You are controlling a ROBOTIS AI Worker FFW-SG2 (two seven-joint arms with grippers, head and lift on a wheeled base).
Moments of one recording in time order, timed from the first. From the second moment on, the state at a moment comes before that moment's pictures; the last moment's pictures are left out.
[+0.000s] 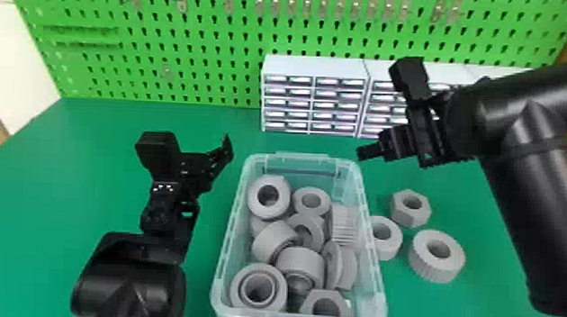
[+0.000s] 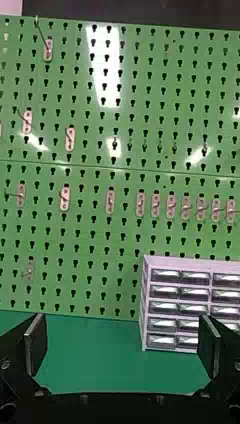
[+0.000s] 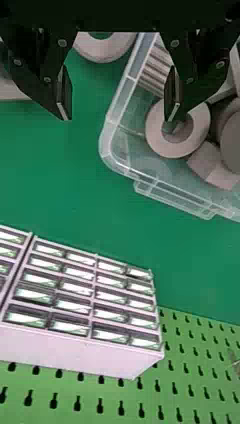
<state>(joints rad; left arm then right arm) -0.10 0.02 -0.09 -1.54 0.09 -0.05 0.07 -0.69 -0.17 0.28 -1.56 -0.12 1.44 0.30</state>
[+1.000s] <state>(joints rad) -0.10 0.03 -0.08 -1.54 0.09 -0.05 0.07 -0.73 -0.17 0.51 -1.56 -0.36 1.46 0.30</state>
